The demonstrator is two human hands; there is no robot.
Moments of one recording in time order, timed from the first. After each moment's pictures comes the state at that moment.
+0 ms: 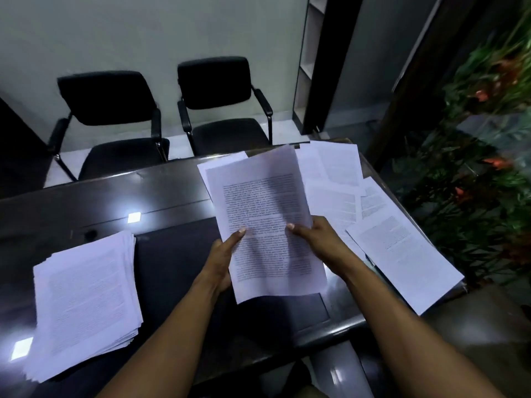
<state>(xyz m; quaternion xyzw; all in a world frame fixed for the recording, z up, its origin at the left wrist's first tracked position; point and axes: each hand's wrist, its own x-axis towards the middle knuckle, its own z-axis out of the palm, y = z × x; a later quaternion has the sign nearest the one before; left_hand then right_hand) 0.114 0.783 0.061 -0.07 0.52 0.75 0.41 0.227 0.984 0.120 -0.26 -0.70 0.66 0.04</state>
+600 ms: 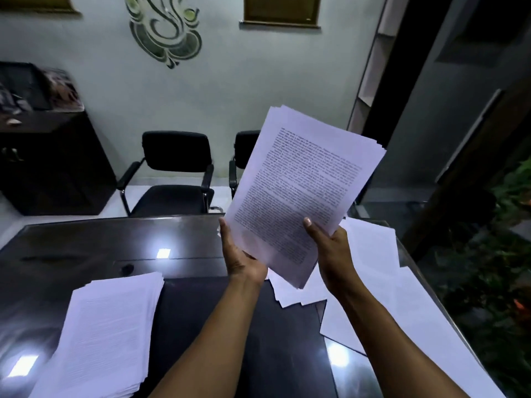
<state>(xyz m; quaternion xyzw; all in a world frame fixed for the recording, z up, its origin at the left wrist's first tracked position) 0.043 0.838 0.186 -0.08 0.26 0.95 0.16 0.124 0.974 0.223 -0.13 -0.64 0.73 0.21</state>
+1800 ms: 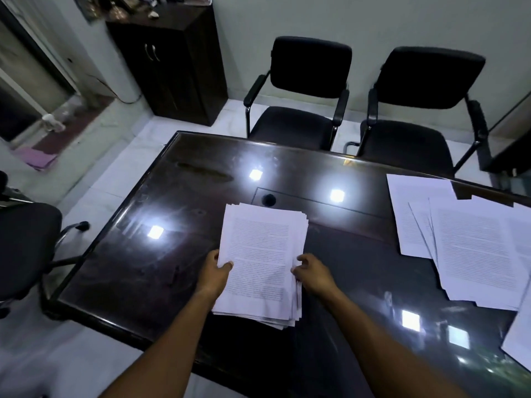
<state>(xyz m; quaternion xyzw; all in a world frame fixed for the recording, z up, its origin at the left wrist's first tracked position) -0.001 0.369 -0.045 -0.29 0.78 0.54 0.14 0.000 0.632 -0.025 -0.18 -0.81 0.48 -0.27</state>
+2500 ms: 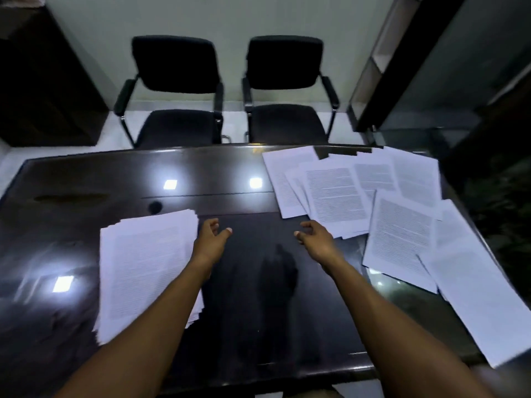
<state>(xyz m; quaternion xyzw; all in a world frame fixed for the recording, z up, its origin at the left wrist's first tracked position) -0.017 0.622 0.018 -0.09 0.81 0.53 0.23 0.075 0.875 0.028 -0.35 -0.79 0.49 -0.08</state>
